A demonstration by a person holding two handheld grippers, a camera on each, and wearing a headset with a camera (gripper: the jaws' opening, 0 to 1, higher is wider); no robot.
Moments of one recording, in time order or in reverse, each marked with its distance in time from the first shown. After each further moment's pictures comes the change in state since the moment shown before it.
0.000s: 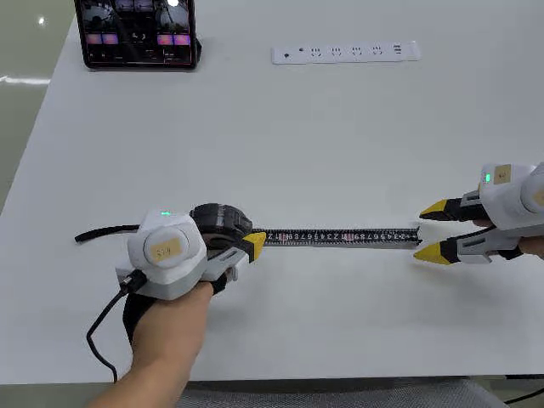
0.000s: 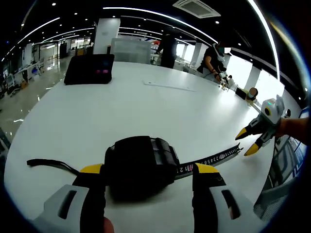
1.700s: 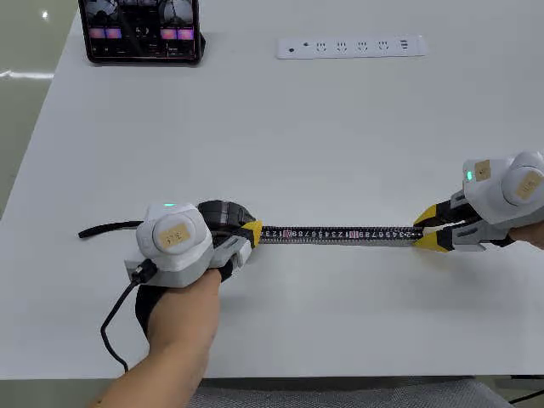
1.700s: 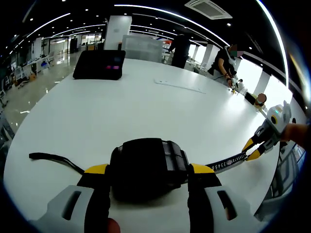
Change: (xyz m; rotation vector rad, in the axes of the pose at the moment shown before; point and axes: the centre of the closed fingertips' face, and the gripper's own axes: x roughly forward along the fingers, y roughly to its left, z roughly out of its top) left arm 0.006 0.009 -0.002 -0.060 0.015 0.074; right arm 0.013 0.003 -0.004 -0.124 0.104 0.074
